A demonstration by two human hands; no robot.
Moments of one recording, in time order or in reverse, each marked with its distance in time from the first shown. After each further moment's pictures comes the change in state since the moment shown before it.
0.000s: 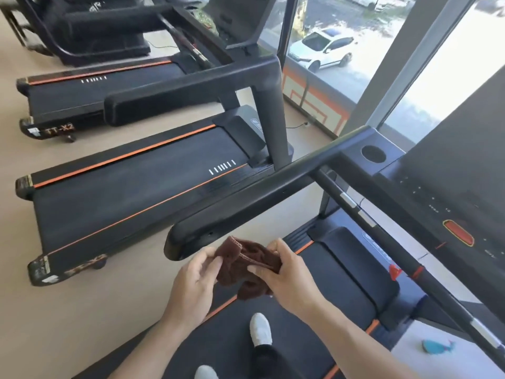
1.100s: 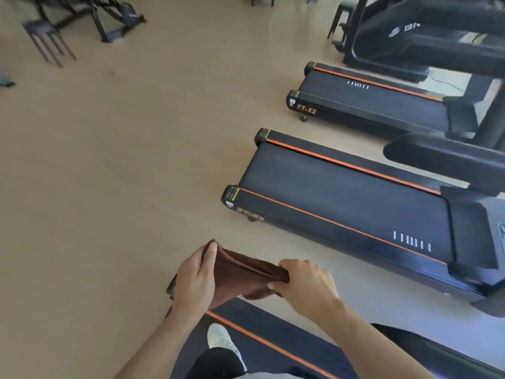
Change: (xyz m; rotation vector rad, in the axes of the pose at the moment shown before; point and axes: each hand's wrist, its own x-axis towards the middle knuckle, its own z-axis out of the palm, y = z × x) left_hand -0.066 -0.135 -0.296 -0.033 1.112 -0.418; right_hand 0.103 -0.198 0.341 -1.012 -0.770 -0.618
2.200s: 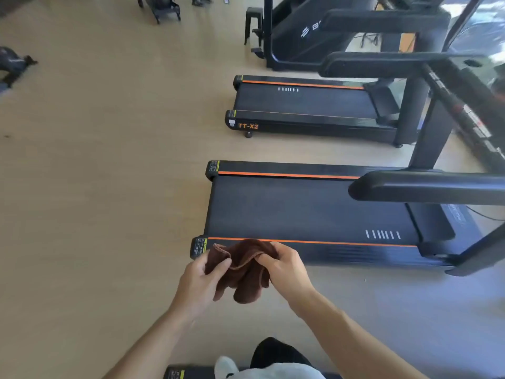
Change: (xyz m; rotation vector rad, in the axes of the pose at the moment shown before) left_hand 0.278 0.140 0.068 -0.097 -0.556 -0.005; right_hand 0.212 -0.024 -0.164 1.171 0.306 0.293
